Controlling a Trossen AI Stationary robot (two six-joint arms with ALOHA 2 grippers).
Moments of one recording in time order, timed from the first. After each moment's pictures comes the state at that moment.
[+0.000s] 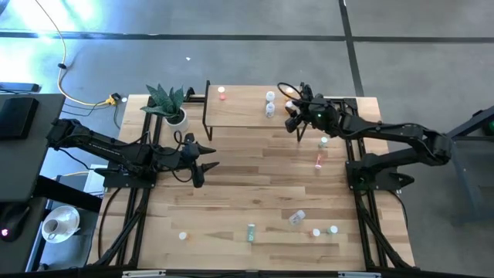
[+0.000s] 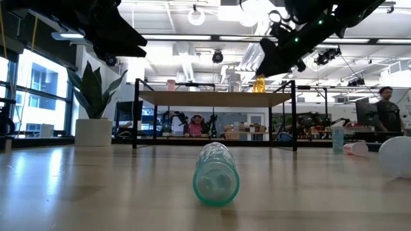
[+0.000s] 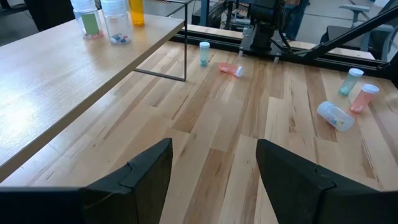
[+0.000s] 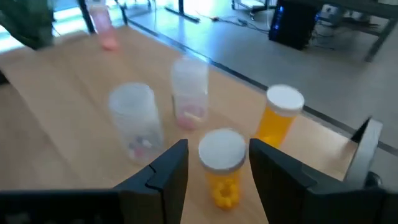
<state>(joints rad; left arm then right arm) -0.10 0.93 0.49 0.05 -0.48 -0.23 -0.43 1.17 0.74 0.02 0.35 0.14</state>
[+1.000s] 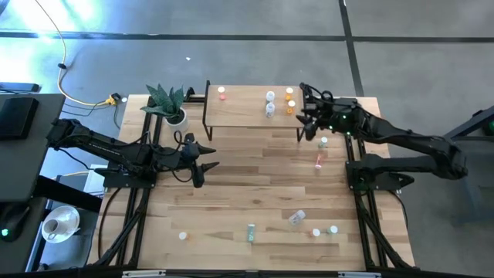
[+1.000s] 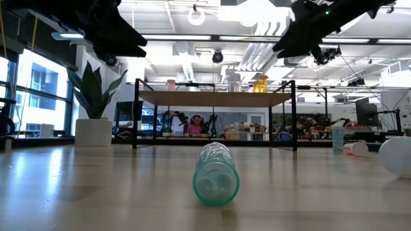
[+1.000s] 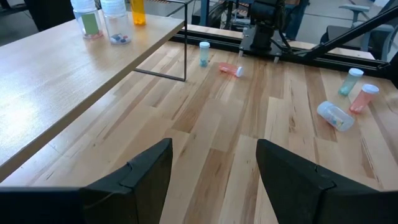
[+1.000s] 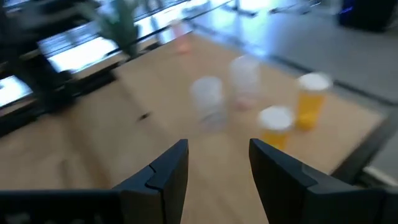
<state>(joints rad) -0.10 0.93 0.49 0.05 -0.48 -0.23 -0.43 0.87 0.74 -0.26 0.08 0.23</state>
